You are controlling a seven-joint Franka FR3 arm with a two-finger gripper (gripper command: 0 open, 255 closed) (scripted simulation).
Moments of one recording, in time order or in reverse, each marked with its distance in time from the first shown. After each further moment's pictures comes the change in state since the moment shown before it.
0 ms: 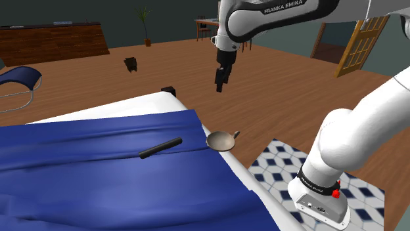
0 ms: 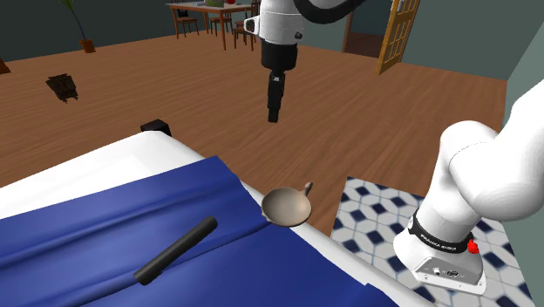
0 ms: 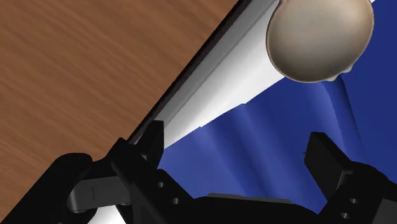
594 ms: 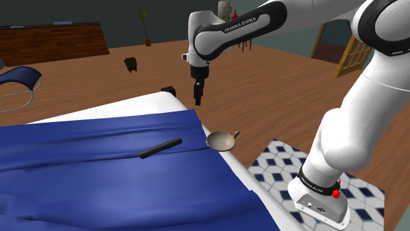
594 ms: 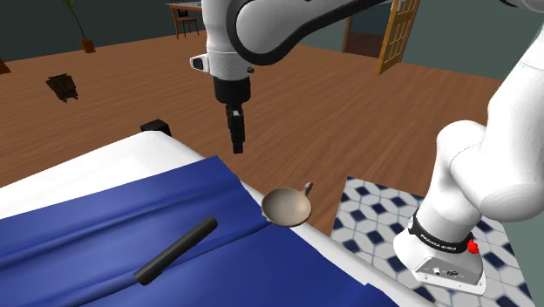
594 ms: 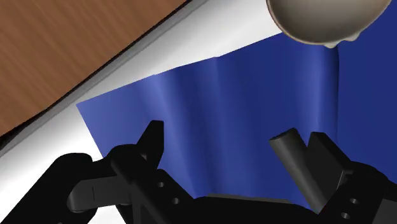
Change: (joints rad) arm 0.087 0.296 0.037 0.160 0.036 0.090 -0.183
